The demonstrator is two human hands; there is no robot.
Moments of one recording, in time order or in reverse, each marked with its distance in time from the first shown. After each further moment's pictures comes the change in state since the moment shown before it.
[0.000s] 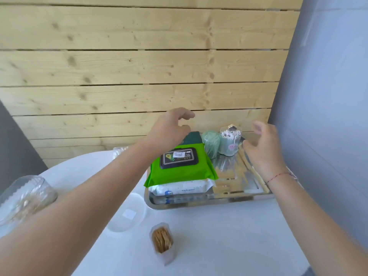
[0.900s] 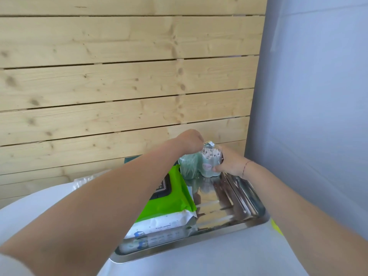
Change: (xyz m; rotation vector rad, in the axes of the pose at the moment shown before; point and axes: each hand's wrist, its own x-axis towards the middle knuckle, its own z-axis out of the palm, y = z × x) left_hand 0.117 0.008 0.115 0.256 -0.436 -0.084; right_hand 0.075 0.063 0.048 -0.003 -0.671 0.135
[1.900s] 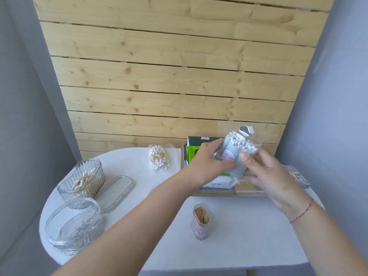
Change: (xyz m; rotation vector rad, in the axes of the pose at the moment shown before) left_hand -0.272 -0.051 -0.013 -0.771 0.177 0.176; right_hand -0.218 -0.140 0.078 0.646 0.060 -0.271
